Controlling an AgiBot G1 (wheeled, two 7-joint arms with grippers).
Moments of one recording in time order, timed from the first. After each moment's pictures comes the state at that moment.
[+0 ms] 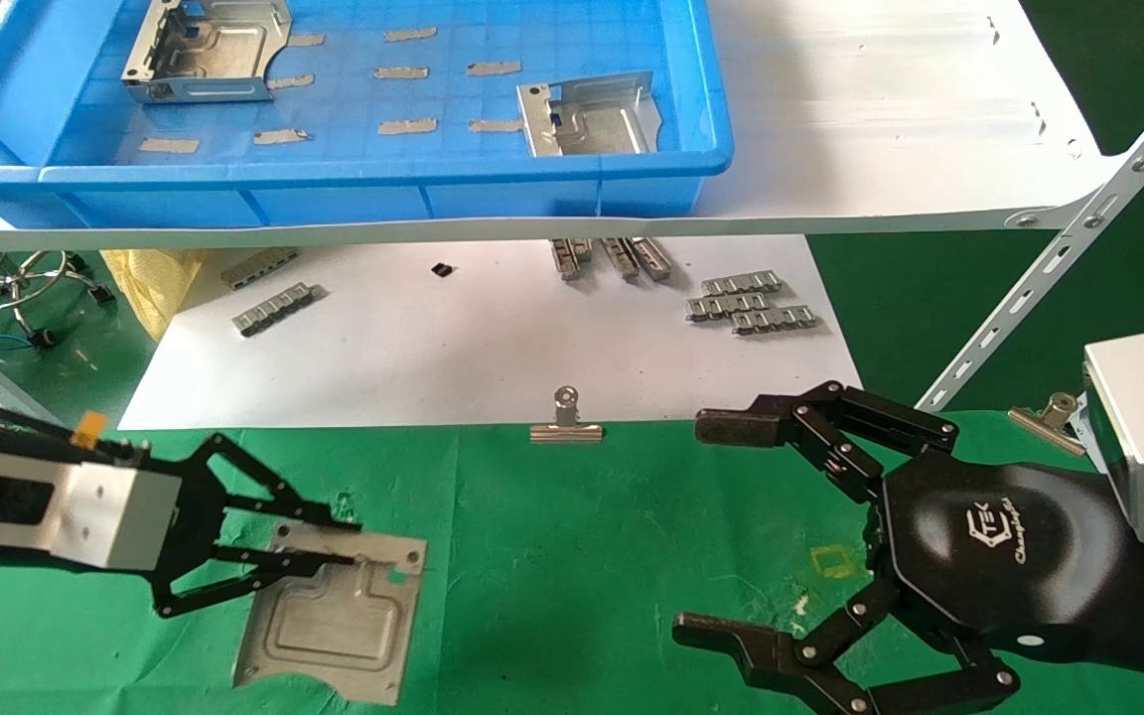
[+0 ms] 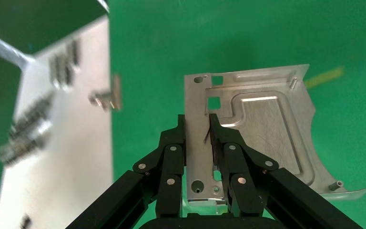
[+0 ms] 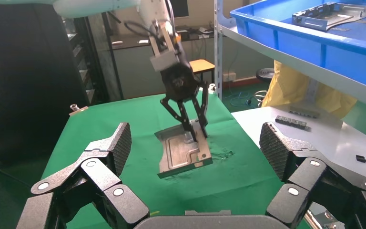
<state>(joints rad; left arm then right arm) -1.73 0.72 0.99 -0.68 1.05 1.58 0.54 1.09 -0.57 -0.37 1.25 -0.66 -1.45 0.13</state>
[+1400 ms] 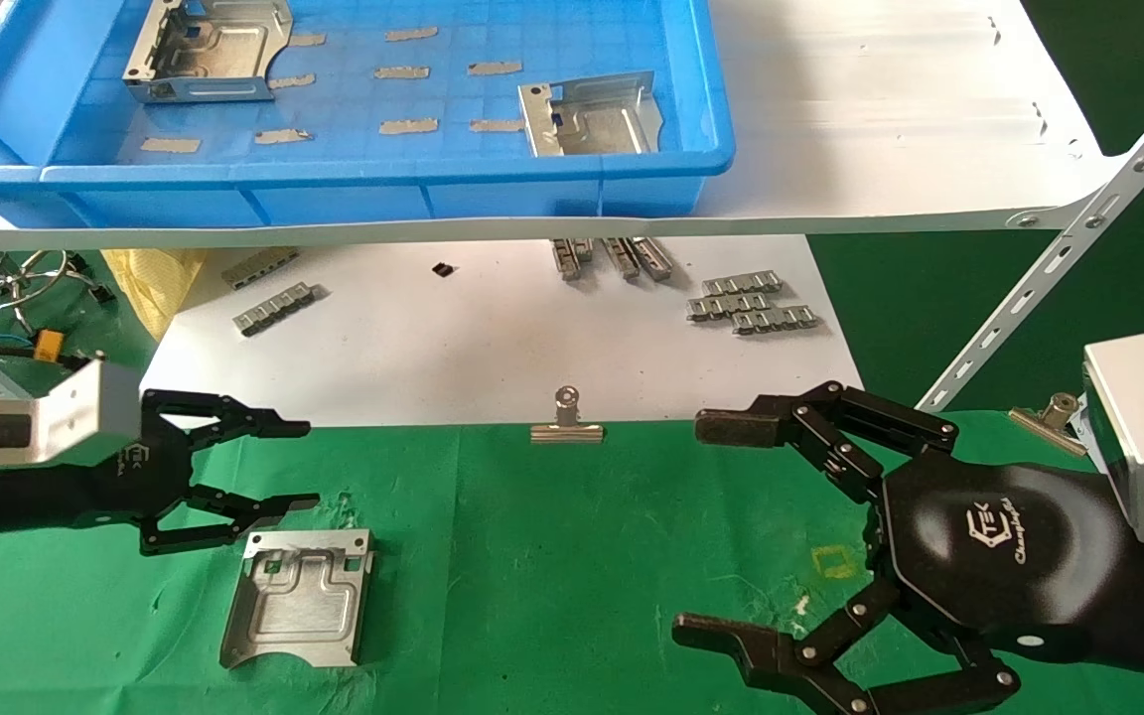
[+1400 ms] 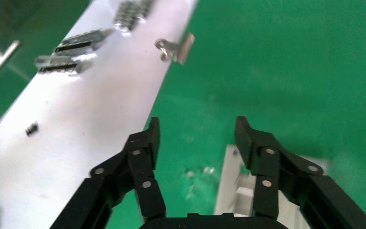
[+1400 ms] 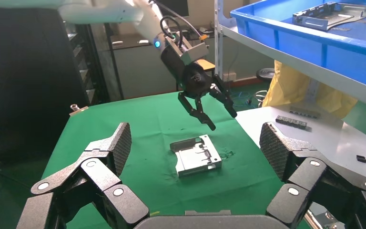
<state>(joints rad) -1.69 0.80 1.01 -0.21 0.91 1.60 0.58 1.09 -0.57 -0.37 1.25 -0.66 -1.45 0.13</state>
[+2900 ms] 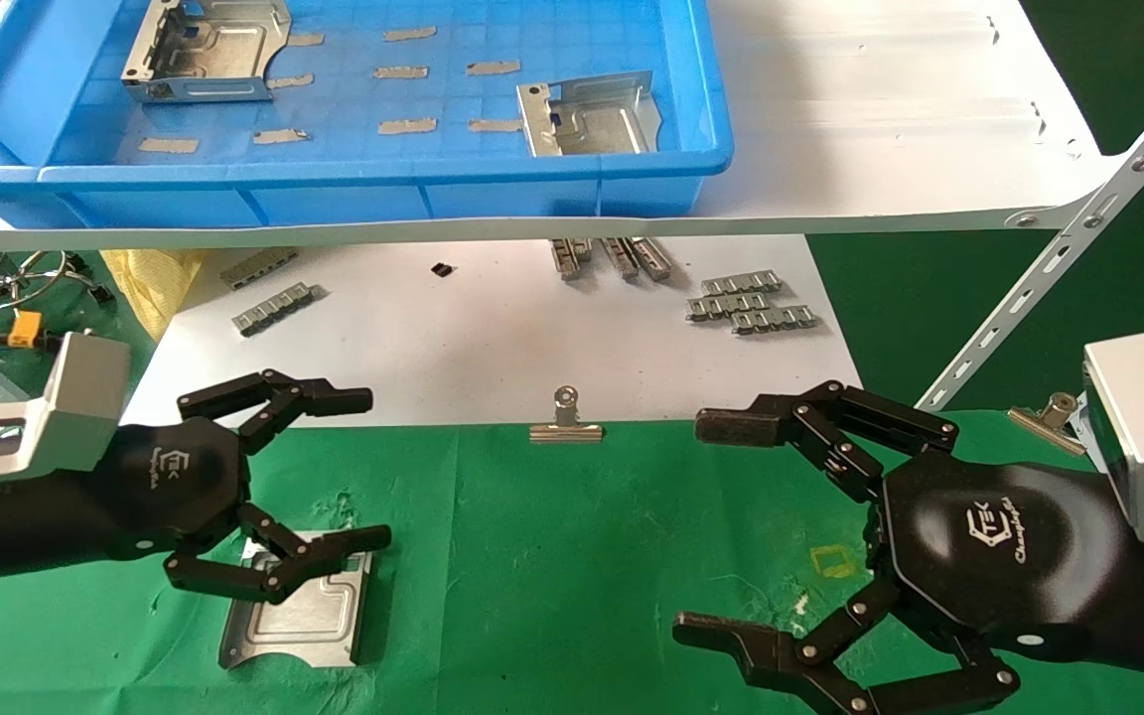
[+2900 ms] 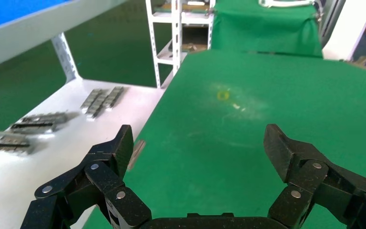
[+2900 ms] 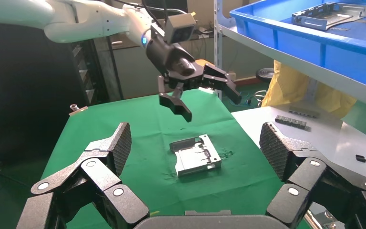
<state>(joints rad) -1.37 0.70 0.64 -0.75 0.79 1.55 0.16 1.09 -0.57 -0.37 1.25 -0.66 -1.45 0.13</state>
